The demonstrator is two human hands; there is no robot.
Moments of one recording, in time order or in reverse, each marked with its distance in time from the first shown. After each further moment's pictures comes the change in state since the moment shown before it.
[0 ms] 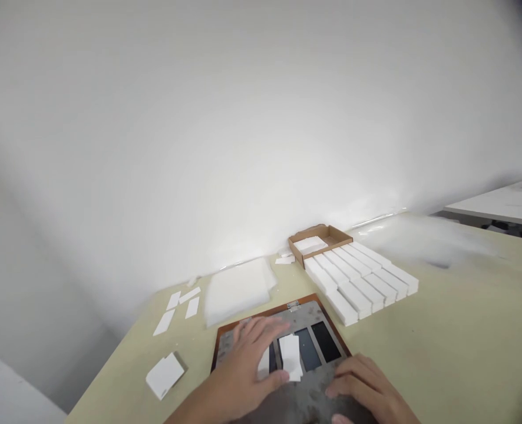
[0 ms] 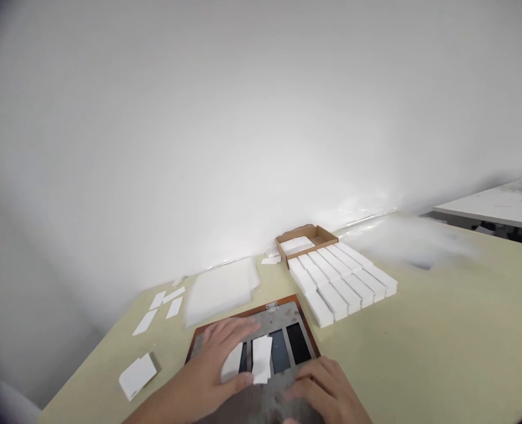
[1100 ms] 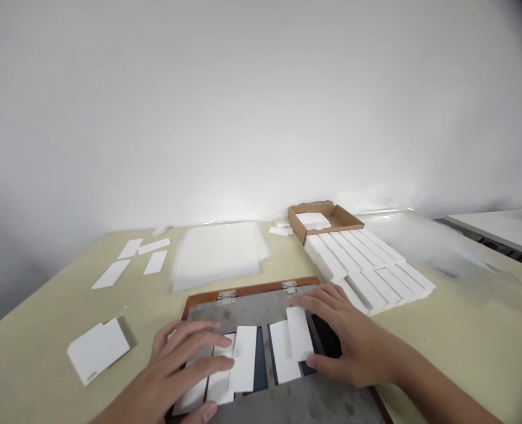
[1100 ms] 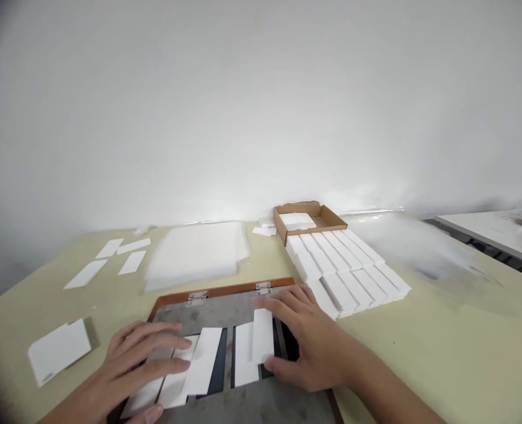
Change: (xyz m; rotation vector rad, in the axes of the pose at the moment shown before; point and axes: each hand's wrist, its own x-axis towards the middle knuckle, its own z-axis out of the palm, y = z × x) left_hand -0.067 -0.073 0.046 -0.017 0.374 0.111; right_hand 0.099 0.049 -0.008 0.064 -0.515 0.122
